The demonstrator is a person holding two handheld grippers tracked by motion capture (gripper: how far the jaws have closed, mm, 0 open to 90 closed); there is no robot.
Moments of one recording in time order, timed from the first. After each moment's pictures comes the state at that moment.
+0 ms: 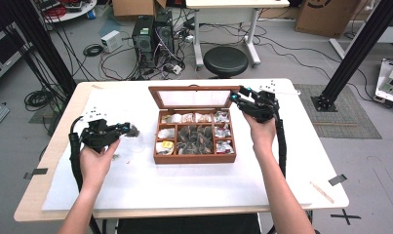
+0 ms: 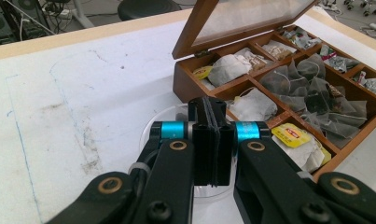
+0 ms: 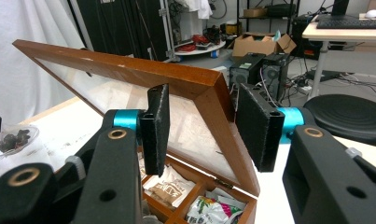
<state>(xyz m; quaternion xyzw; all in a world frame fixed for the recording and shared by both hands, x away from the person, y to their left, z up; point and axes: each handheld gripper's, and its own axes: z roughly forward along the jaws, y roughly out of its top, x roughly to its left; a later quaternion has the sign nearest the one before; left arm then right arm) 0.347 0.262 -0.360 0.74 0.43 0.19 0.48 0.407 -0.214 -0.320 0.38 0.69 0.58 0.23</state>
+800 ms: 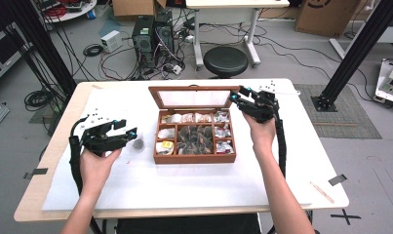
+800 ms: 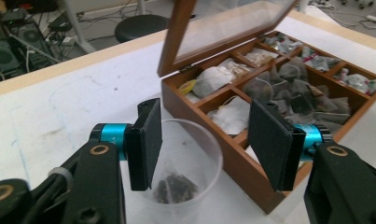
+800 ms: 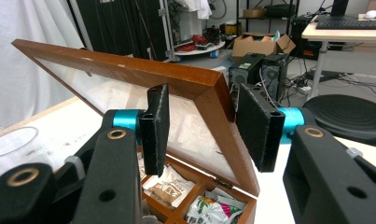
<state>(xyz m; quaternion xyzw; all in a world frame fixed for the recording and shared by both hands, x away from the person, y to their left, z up) 0.326 0.247 -0.348 0.75 0.37 0.23 0.49 0.407 -0.213 -0.320 0.38 0.69 0.58 0.23</state>
